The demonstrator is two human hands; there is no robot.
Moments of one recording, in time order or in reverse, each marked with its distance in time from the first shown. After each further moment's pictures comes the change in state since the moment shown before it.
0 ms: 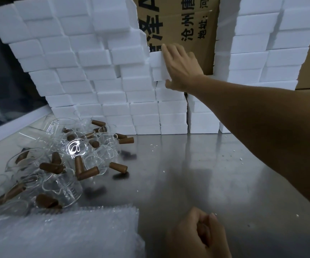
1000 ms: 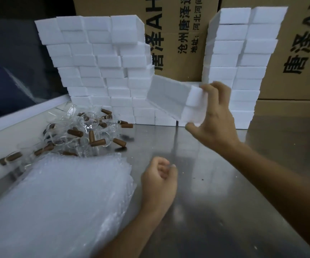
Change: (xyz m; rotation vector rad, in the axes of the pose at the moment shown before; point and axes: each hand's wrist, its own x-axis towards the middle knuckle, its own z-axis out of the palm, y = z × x) left_hand 0.000 0.028 -0.032 -0.183 0.005 -0.200; right_hand -0.236 -0.010 -0.124 0.567 0.274 0.194
